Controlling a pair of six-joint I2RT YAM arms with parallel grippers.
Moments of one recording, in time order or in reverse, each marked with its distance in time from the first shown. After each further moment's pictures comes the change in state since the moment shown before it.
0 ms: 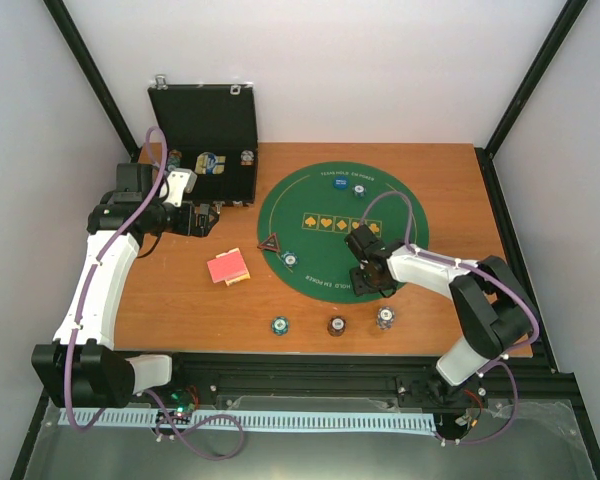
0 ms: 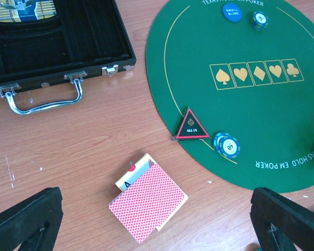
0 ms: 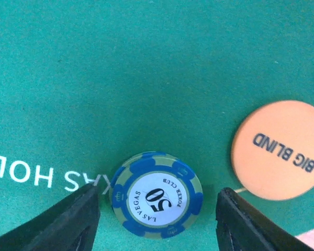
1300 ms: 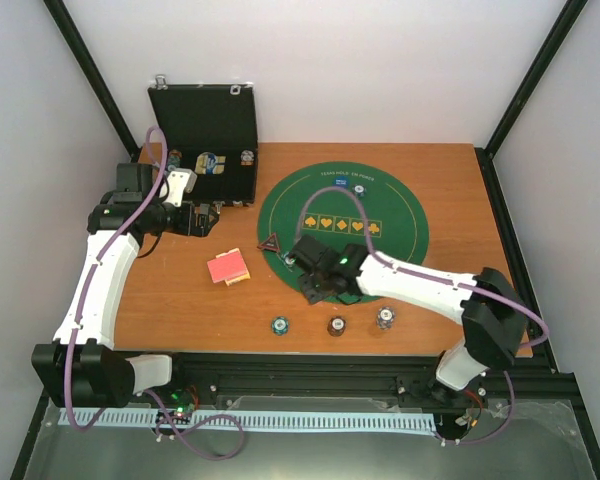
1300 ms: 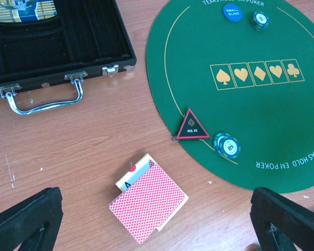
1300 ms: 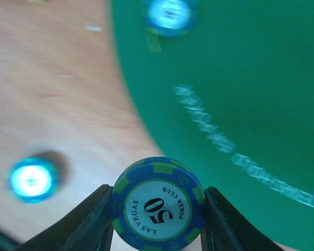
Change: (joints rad) left arm 0.000 0.001 0.000 0.002 -0.001 0.000; right arm 0.471 0.009 0.339 -0.157 0.023 0.082
